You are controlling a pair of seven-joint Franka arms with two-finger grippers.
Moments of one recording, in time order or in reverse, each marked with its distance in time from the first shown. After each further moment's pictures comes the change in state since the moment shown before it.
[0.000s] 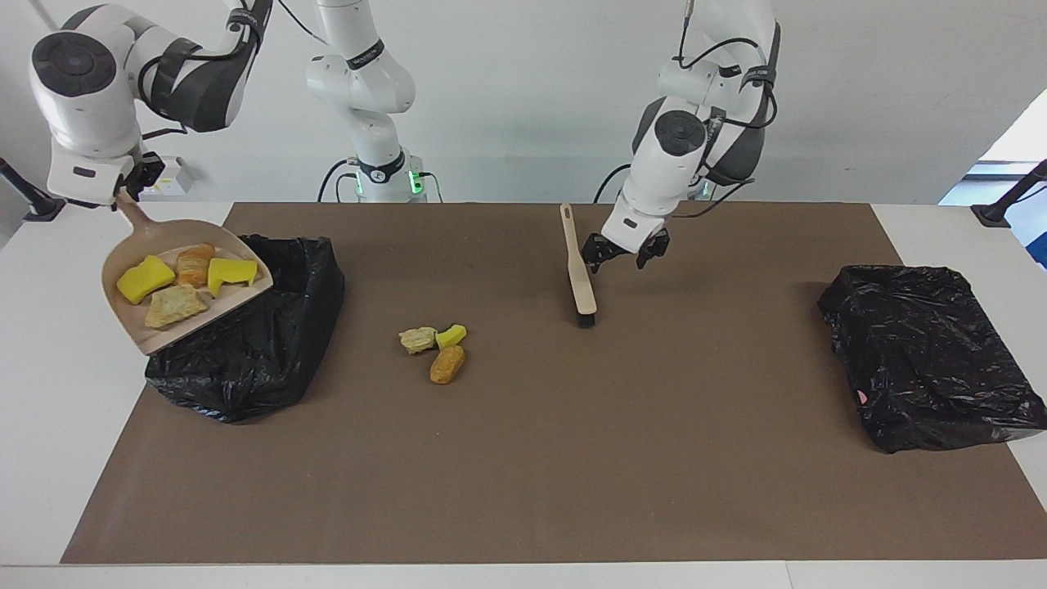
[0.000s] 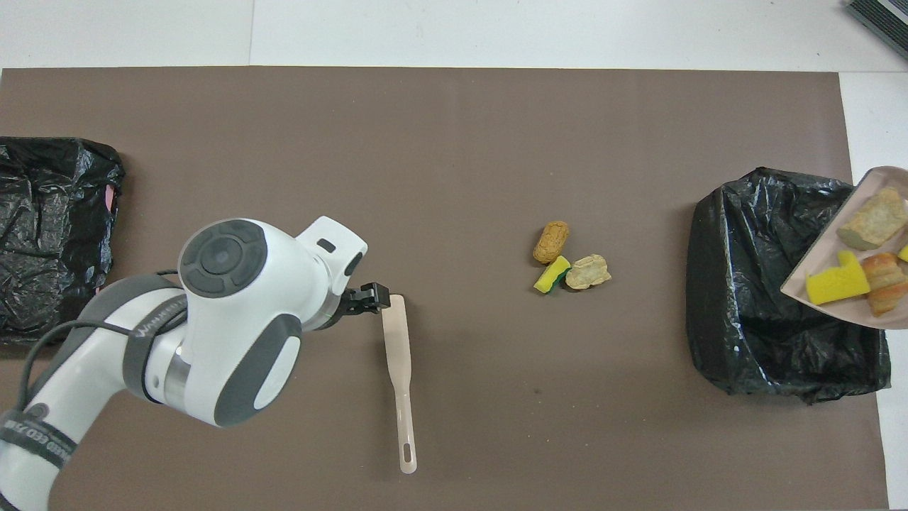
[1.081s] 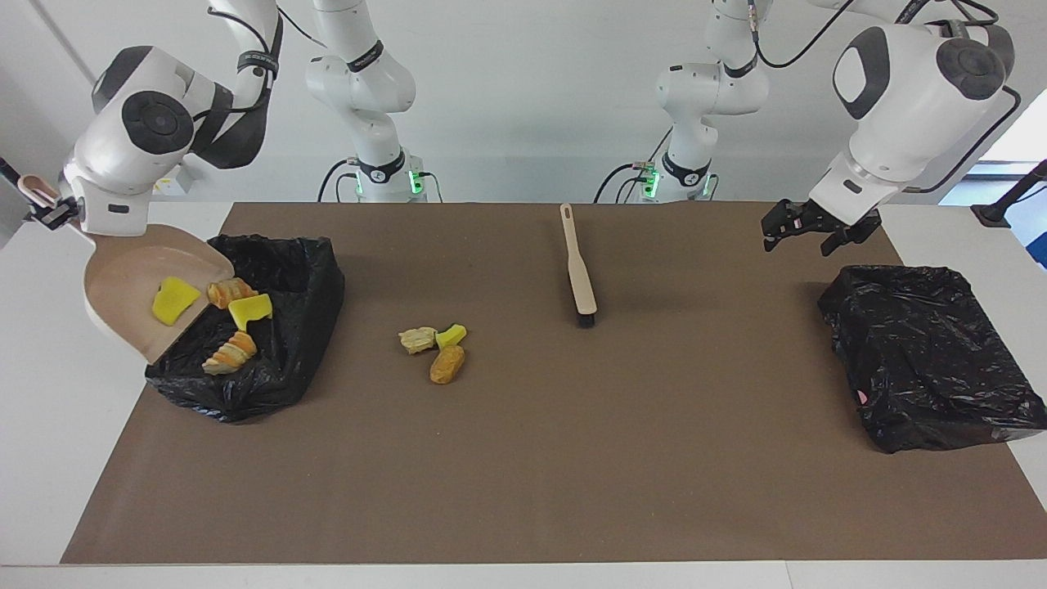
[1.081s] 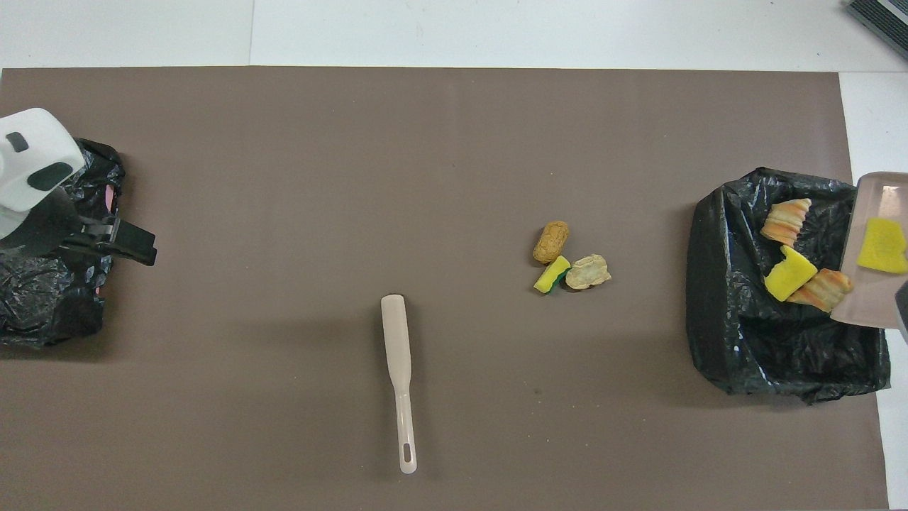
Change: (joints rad) left arm 0.419 0.009 0.008 0.403 0.104 -0.488 0.608; right arm 0.053 0.055 0.024 -0.001 -0.359 0.090 -0.162
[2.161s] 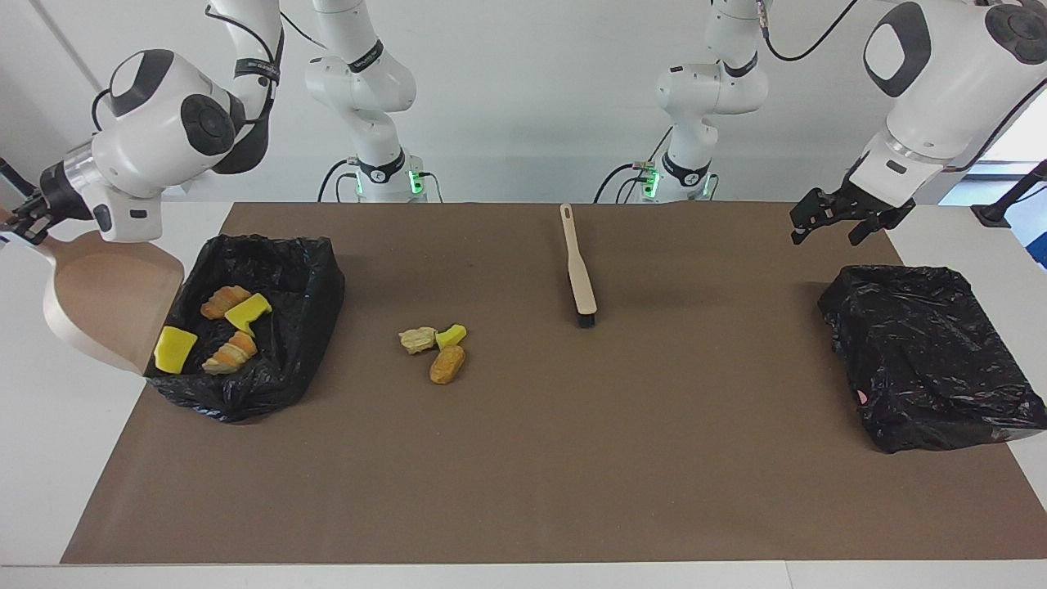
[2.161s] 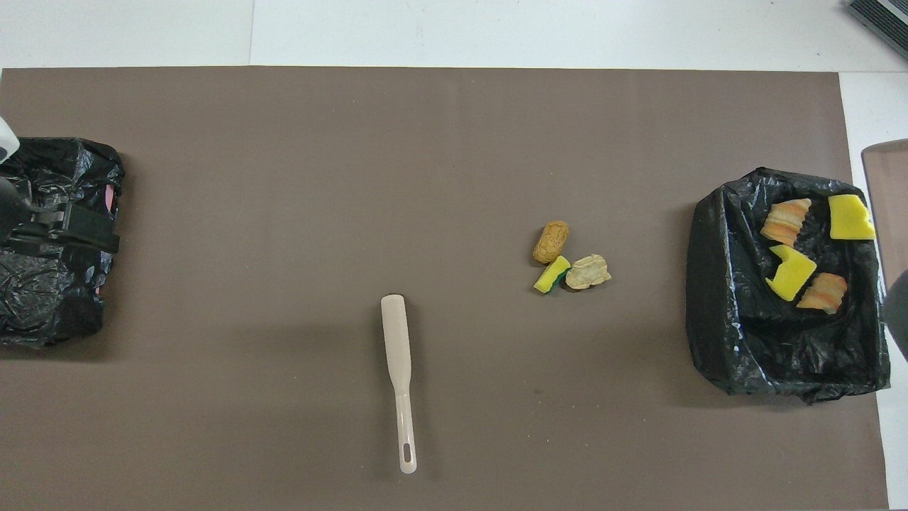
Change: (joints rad) left arm 0.027 -0.010 0.006 0.032 -0.001 -0.001 -0.039; right arm 0.046 0.017 0.001 0.015 -0.258 0.170 -0.093
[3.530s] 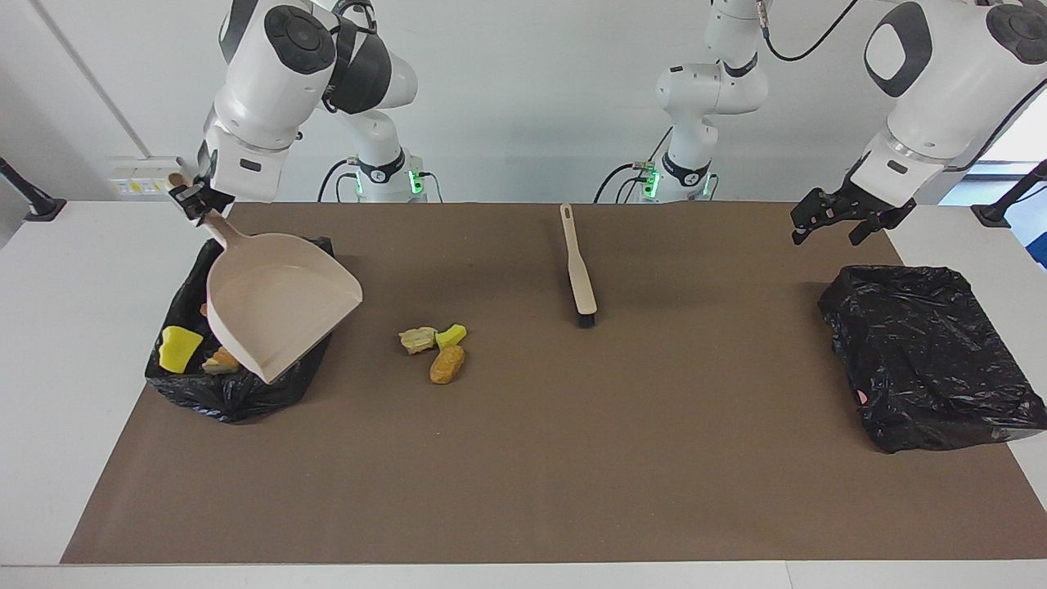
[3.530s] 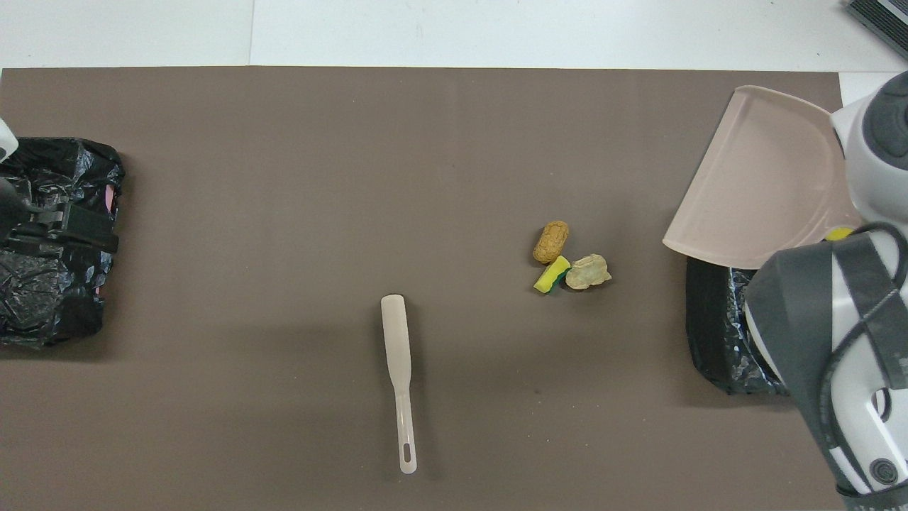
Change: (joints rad) left arm 0.000 0.000 0.000 0.000 0.000 0.000 0.000; right arm 0.260 0.005 0.088 0.213 0.612 -0.452 0.544
